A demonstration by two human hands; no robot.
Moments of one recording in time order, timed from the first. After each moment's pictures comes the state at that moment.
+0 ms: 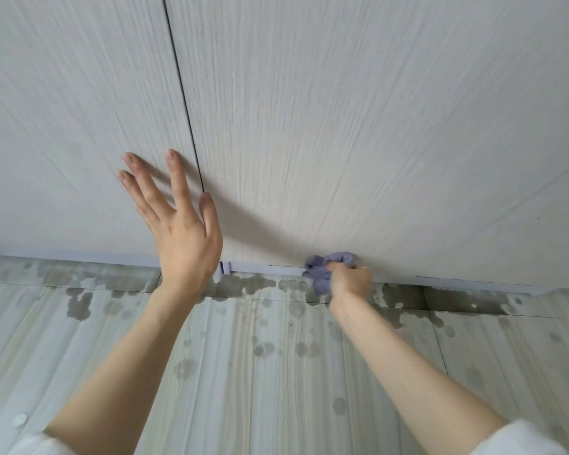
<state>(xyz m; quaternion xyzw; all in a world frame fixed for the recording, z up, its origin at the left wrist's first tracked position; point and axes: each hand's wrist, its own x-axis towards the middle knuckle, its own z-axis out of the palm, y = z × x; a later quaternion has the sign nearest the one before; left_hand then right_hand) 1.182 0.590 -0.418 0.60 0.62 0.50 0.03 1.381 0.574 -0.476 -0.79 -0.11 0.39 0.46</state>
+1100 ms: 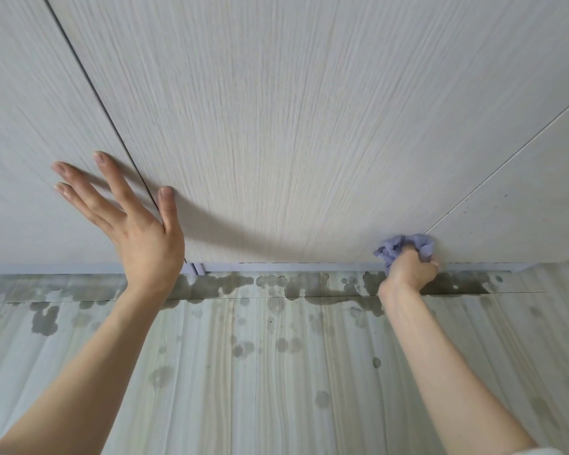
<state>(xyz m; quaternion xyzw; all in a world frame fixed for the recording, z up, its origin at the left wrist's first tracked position) 1.196 0.603 -0.428 0.58 0.63 0.52 -0.02 1.495 0.576 -0.466 -0.65 0.00 0.25 0.72</state>
